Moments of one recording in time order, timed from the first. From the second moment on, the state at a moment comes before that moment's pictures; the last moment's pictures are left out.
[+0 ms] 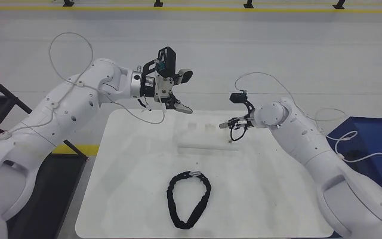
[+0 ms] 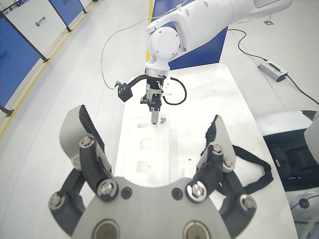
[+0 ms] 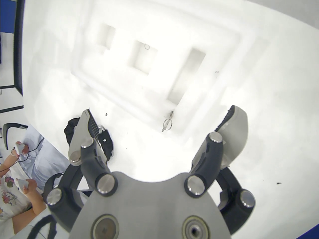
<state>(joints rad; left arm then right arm) 0.03 -0.93 -0.17 -1.14 0.58 -1.01 0.11 -0.35 -1.26 0.51 -0.66 -0.19 -0.15 0.96</state>
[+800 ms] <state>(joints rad) 0.03 -0.93 -0.17 -1.14 0.58 -1.01 0.11 -0.35 -1.29 0.49 -0.64 -0.21 -0.08 0.97</state>
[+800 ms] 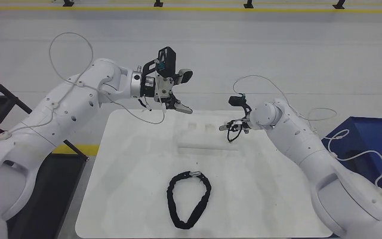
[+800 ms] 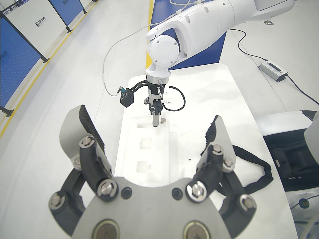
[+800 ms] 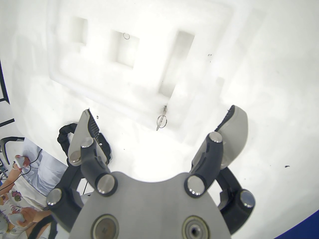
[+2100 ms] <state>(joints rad) 0.03 -0.93 -0.17 -1.14 0.58 -1.01 0.11 -0.51 -1.24 0.58 -0.92 -0.44 0.19 1.04</state>
